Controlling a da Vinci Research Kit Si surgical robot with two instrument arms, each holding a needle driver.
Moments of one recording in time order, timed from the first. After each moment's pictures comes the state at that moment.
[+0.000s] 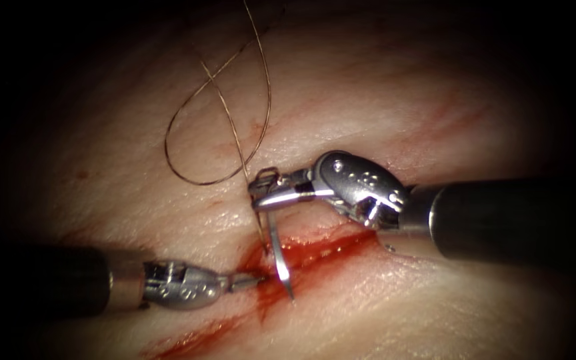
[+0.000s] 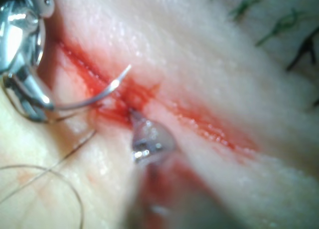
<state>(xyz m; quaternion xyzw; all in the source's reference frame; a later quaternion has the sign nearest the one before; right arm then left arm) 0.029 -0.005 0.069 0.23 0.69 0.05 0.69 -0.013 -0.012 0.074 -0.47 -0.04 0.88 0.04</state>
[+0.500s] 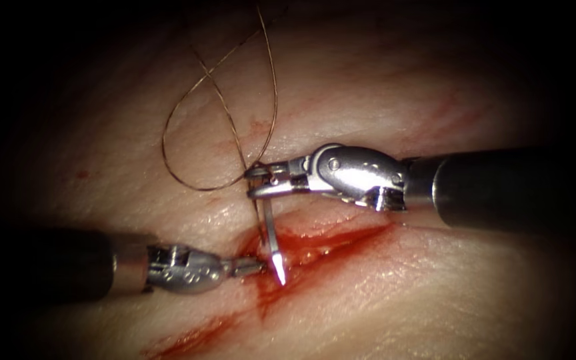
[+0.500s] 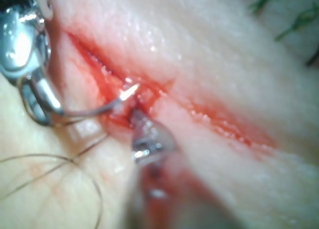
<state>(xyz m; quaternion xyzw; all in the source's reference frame) 0.029 -0.004 0.070 0.15 0.69 0.01 0.71 -0.014 -0.009 0.075 -0.47 -0.05 0.88 0.05</state>
